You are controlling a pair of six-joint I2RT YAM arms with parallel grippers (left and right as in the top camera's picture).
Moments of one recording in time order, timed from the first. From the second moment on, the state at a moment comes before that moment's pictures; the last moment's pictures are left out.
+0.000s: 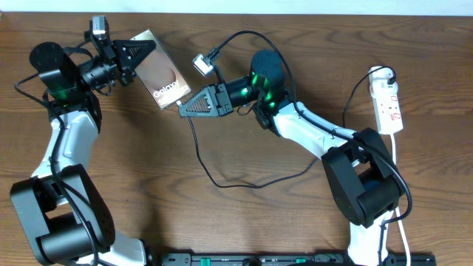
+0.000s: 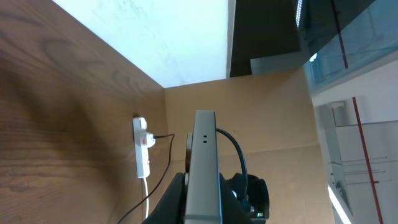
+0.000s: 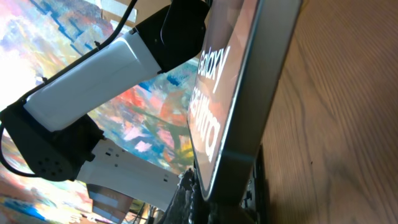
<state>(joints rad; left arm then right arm) 0.30 1.71 1.10 0.63 1.33 -1.40 0.58 2.05 1.35 0.82 -1.37 1.21</state>
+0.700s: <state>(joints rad) 0.30 1.71 1.10 0.63 1.33 -1.40 0.58 2.05 1.35 0.81 -1.35 1.24</state>
